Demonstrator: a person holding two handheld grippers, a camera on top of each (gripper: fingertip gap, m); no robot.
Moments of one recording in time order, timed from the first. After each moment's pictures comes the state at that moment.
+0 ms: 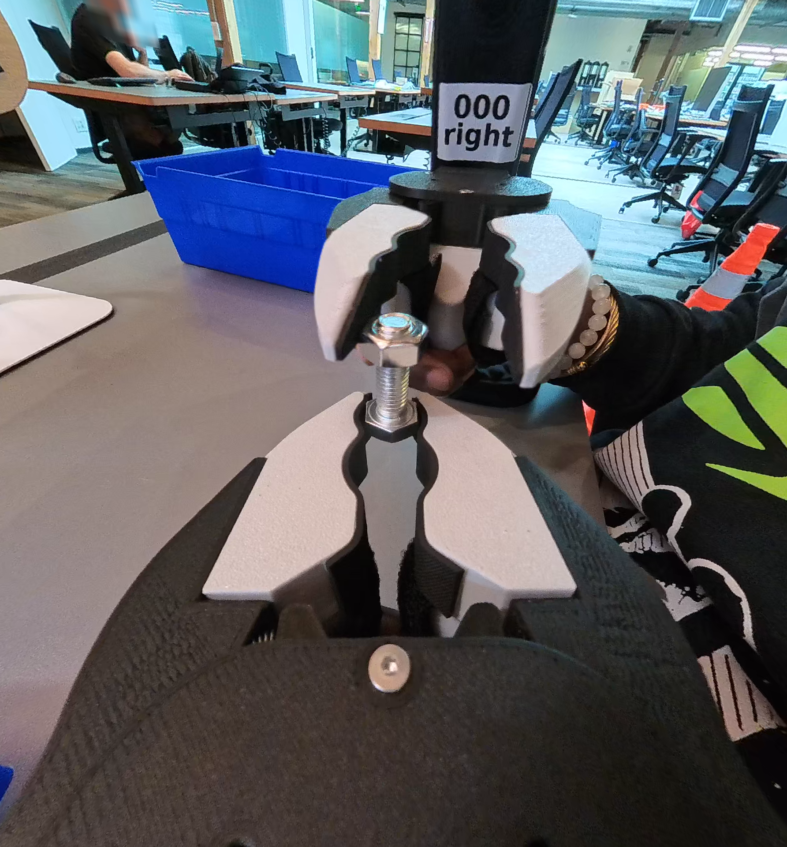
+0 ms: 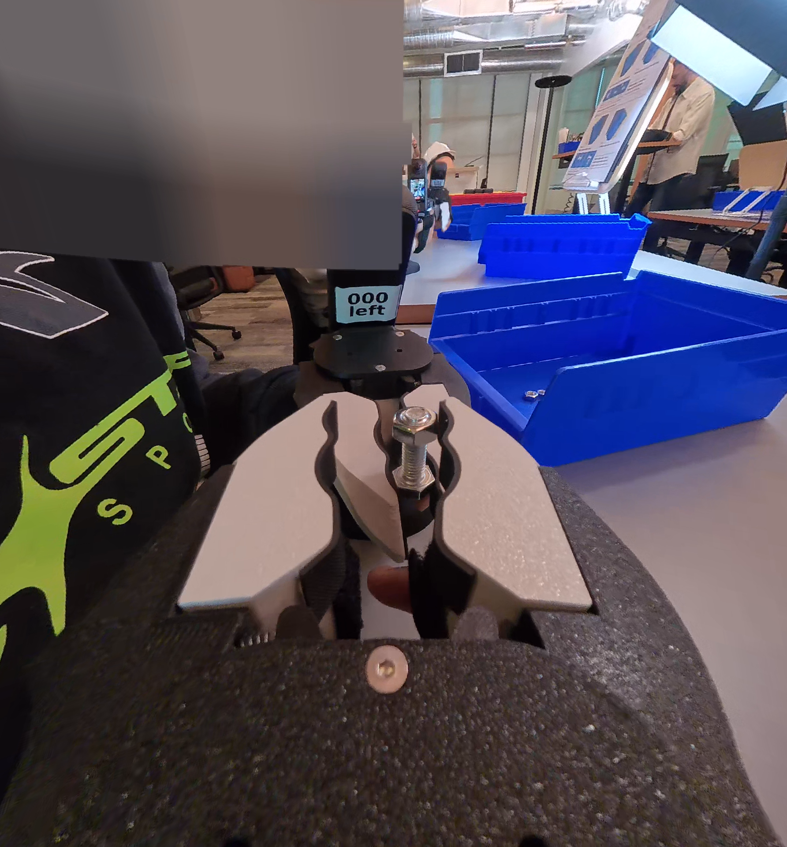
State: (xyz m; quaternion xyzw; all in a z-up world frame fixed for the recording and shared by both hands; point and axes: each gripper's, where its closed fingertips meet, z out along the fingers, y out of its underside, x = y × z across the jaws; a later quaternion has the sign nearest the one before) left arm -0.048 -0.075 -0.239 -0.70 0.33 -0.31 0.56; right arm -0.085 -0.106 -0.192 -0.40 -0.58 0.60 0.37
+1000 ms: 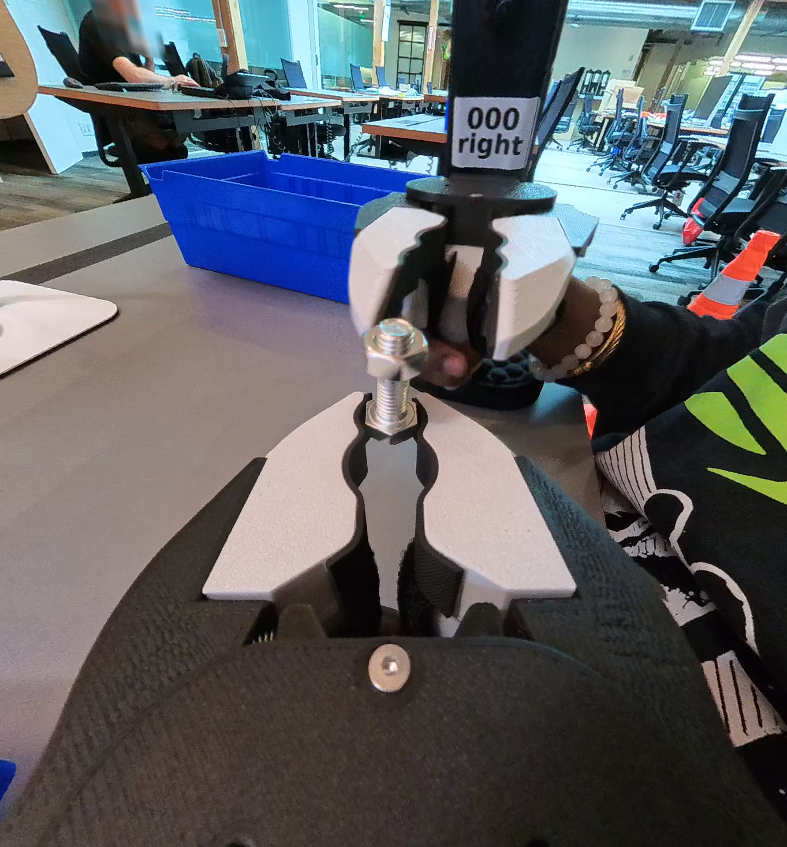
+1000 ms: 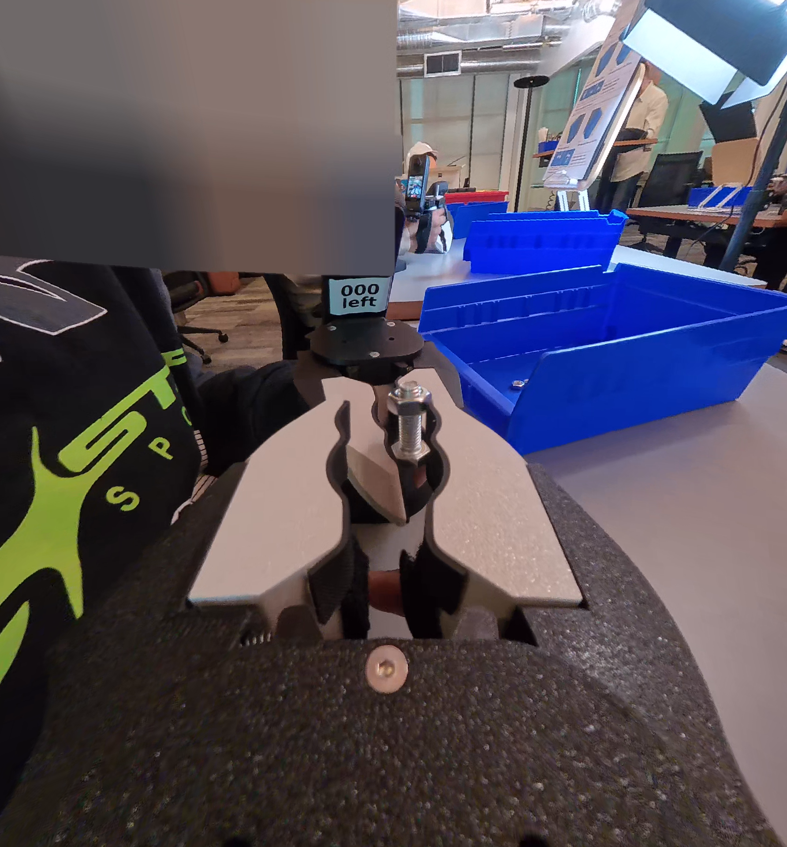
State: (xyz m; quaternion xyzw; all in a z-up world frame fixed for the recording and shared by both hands) left arm -0.049 -0.074 -0.238 -0.70 0.32 -0.31 0.56; right arm -0.072 -0.099 -0.194 -0.41 -0.57 0.60 0.38
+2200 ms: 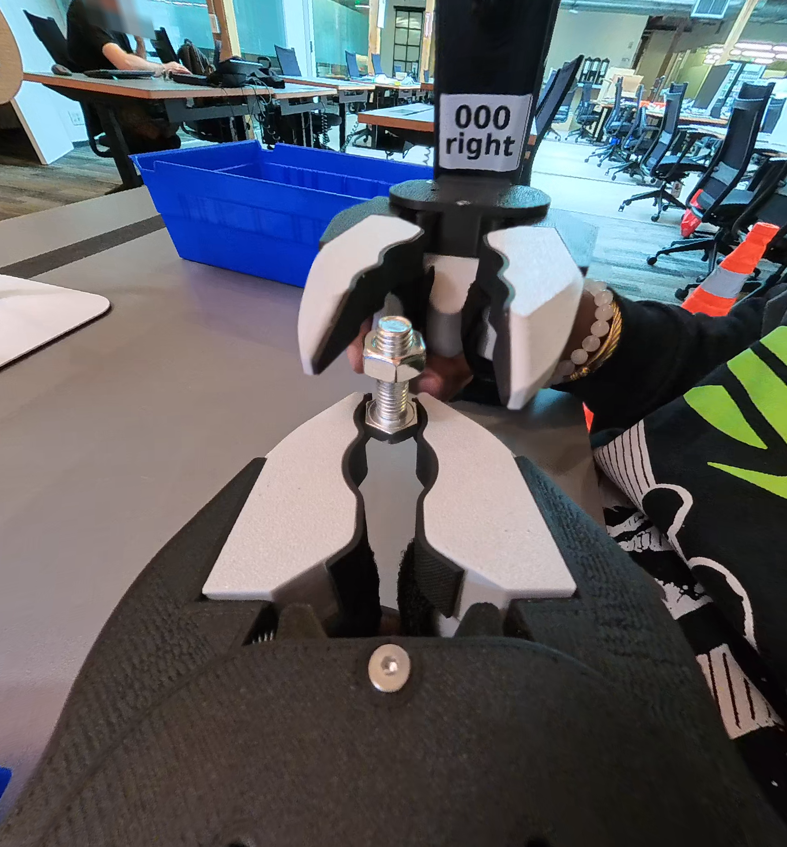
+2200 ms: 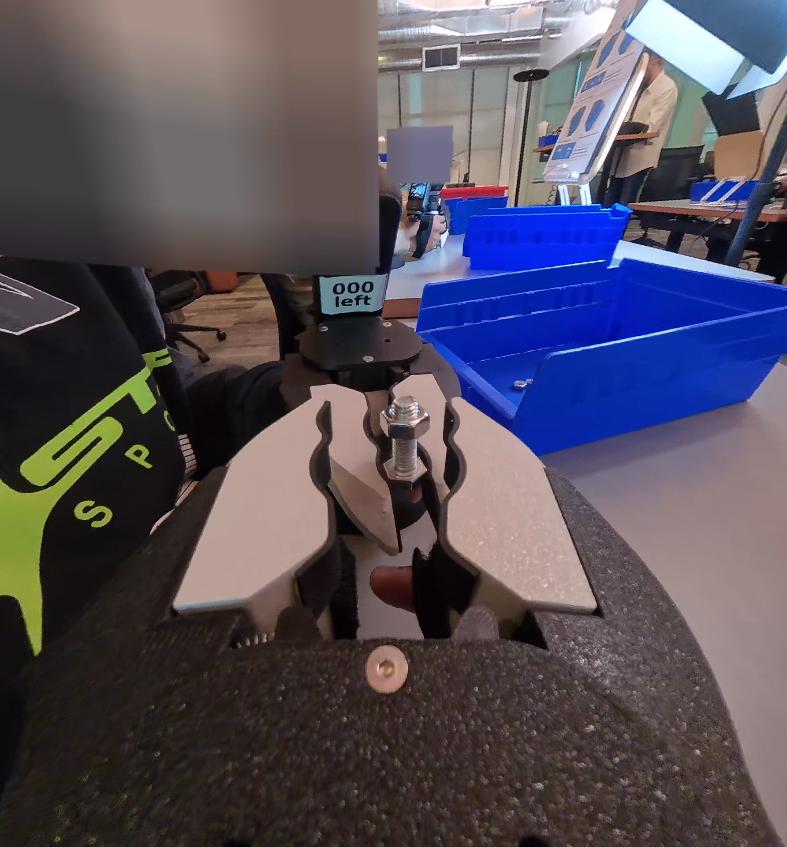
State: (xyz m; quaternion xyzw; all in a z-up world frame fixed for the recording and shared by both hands) left arm -0.048 -0.075 -0.240 -0.70 0.33 -0.31 0.55; right arm -0.089 -0.102 -0.199 -0.41 -0.58 0.59 0.38
